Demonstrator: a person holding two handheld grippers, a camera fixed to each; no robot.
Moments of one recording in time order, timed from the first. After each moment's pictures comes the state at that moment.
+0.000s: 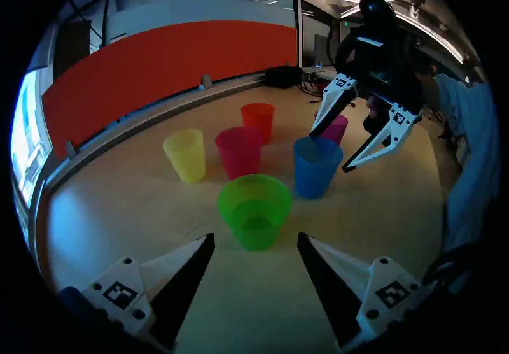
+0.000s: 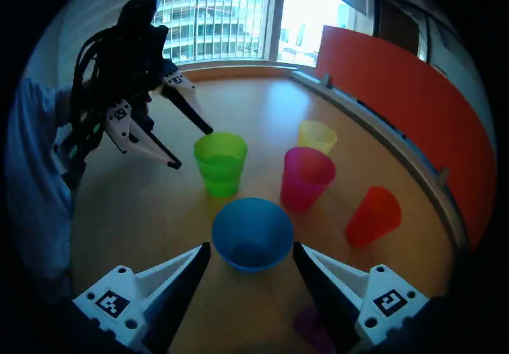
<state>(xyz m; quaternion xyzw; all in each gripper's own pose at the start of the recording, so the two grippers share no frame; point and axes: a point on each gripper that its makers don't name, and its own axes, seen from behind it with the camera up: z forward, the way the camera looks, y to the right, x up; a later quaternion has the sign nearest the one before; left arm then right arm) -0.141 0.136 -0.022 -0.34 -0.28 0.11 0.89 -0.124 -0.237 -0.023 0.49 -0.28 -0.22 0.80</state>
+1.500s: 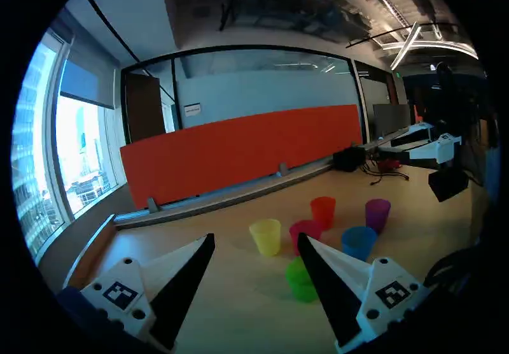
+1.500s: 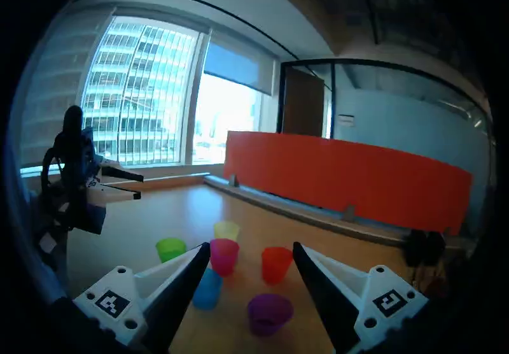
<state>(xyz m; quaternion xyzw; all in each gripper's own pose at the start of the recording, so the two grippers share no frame) 0.002 0.072 -0.025 -0.14 -0.06 0.09 0.98 0.038 -0.155 -0.035 0.31 -0.04 -0.06 0.95</state>
